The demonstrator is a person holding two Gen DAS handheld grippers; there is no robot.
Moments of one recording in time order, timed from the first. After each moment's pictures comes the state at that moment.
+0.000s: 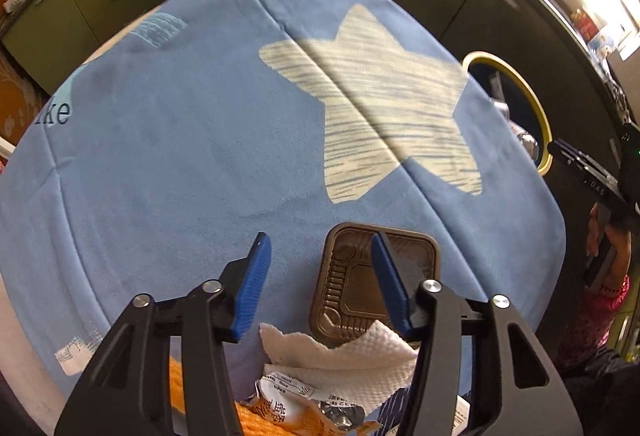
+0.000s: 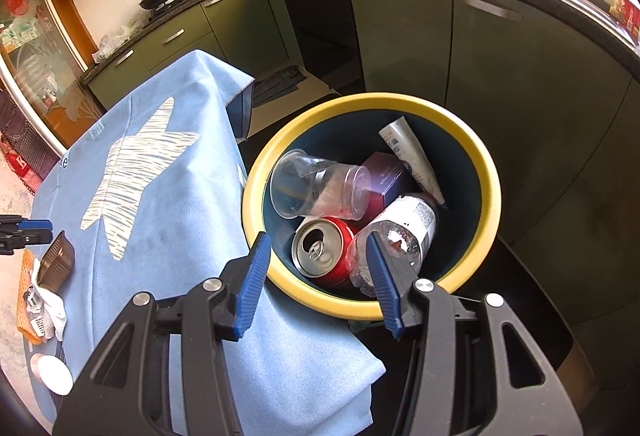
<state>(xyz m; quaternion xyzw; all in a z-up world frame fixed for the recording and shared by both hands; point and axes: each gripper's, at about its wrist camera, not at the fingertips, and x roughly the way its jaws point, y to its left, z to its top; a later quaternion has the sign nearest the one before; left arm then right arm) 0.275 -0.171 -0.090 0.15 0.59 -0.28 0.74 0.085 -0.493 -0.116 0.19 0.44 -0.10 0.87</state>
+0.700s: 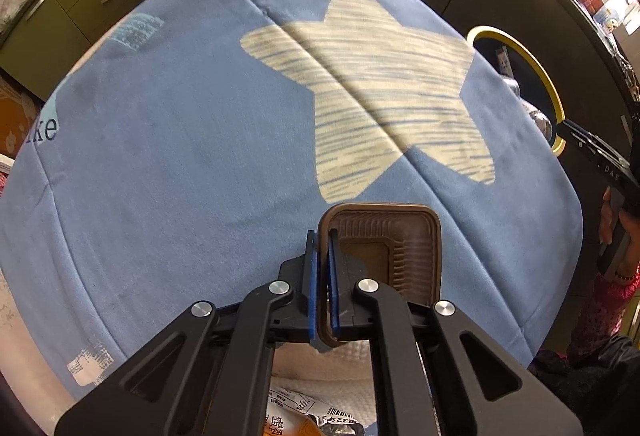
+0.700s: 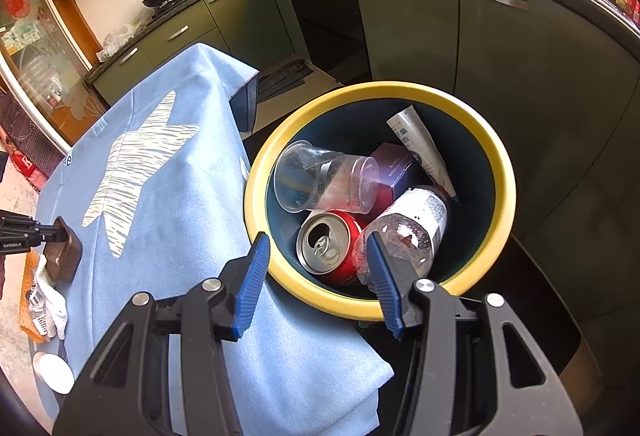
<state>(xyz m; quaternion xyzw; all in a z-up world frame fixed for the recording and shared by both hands) 0.272 -0.190 -0.104 0.18 0.60 -0.27 0.73 0.088 -0.493 -0.126 0.20 0.44 -0.08 0.87</state>
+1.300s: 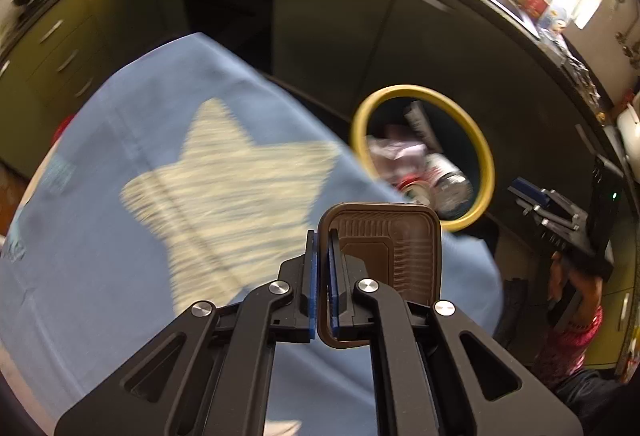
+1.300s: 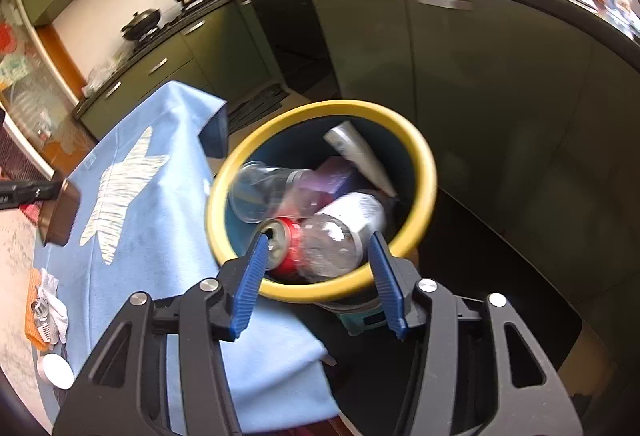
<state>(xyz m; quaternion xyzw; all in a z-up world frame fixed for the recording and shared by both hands) 0.256 -0.320 -0.059 0.17 0.53 -0.37 0.74 0.034 -0.535 -0.113 0.23 0.40 -0.13 0.88</state>
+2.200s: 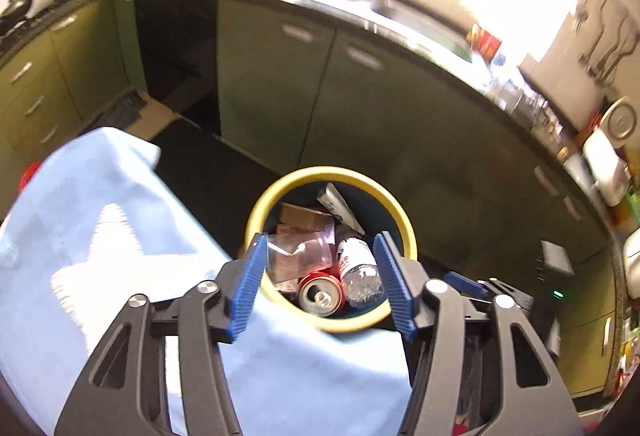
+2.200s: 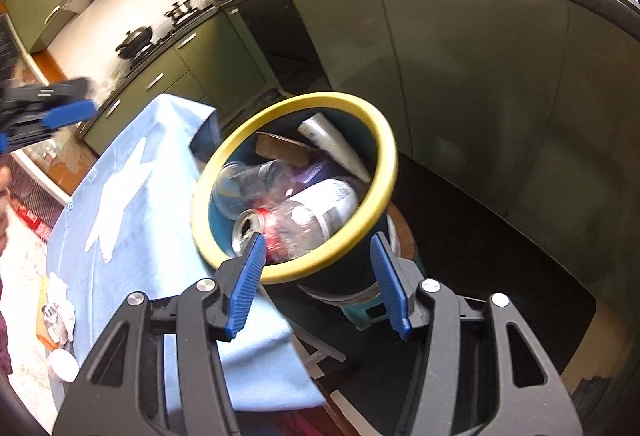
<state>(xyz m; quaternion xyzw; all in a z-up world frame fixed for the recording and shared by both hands) 0.223 -0.394 -0.005 0.10 0.45 -0.43 0.78 0.009 -0.555 -0.123 0.27 0.39 -0.12 0.87</state>
